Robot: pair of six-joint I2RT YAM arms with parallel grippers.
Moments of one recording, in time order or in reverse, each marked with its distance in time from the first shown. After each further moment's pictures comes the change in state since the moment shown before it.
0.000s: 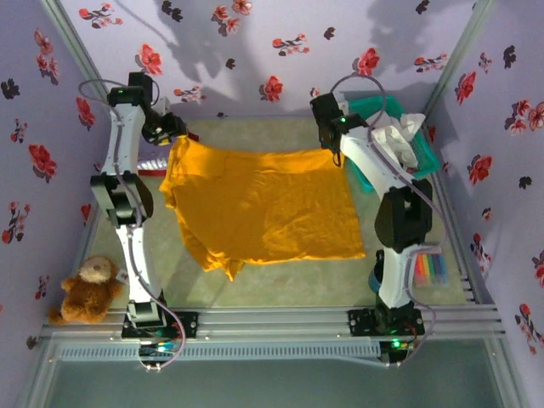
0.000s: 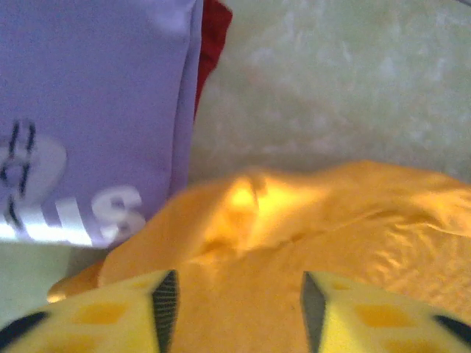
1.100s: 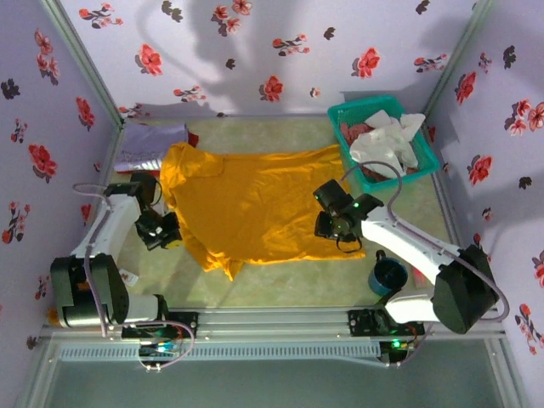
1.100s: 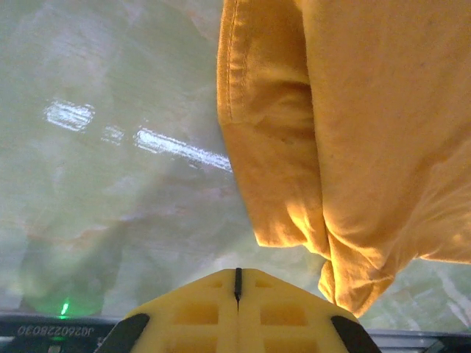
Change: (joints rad) left arm -0.021 -0.985 -1.555 0.177 0.012 -0.200; right arm 0.247 -0.691 -0.998 0.066 -0.420 0.501
